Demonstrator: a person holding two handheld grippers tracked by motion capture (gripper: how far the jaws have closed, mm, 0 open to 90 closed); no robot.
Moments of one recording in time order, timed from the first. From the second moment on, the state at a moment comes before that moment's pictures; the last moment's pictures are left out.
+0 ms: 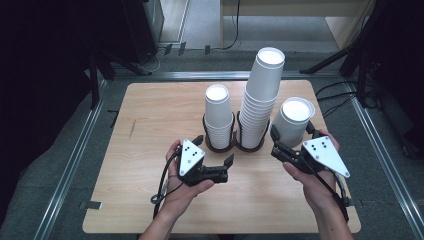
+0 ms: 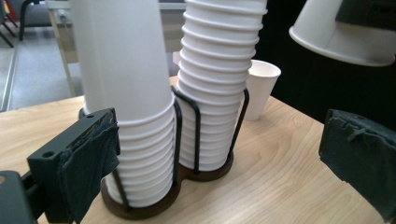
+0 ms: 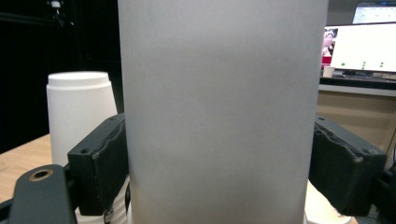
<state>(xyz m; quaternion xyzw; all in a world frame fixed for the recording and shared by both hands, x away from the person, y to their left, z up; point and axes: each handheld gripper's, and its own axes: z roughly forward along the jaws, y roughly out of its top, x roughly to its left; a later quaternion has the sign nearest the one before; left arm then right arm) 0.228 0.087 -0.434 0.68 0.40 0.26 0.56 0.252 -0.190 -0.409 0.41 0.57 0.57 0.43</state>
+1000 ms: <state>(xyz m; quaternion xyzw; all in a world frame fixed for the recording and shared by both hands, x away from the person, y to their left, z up) 0.223 0.100 -0.440 0.69 0.39 0.23 0.56 0.239 -0.144 -0.465 0.30 0.66 0.46 0.52</state>
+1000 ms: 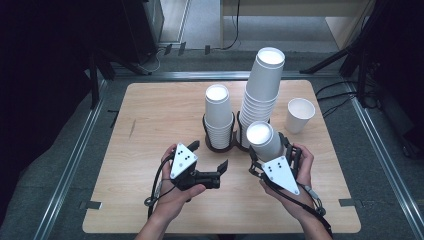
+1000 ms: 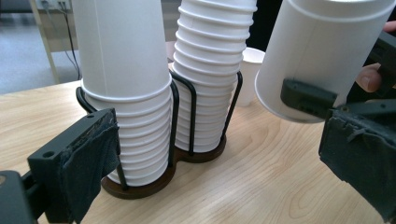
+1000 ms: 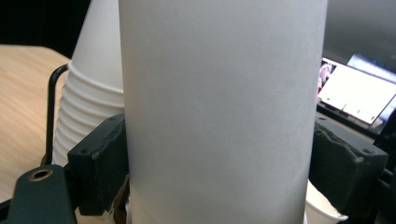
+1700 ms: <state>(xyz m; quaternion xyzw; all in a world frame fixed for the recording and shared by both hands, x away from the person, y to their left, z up) 0.222 0.094 -0.443 0.72 0.37 0.21 0.55 0.226 -0.114 -0.493 0.18 0.69 0.42 0.56</state>
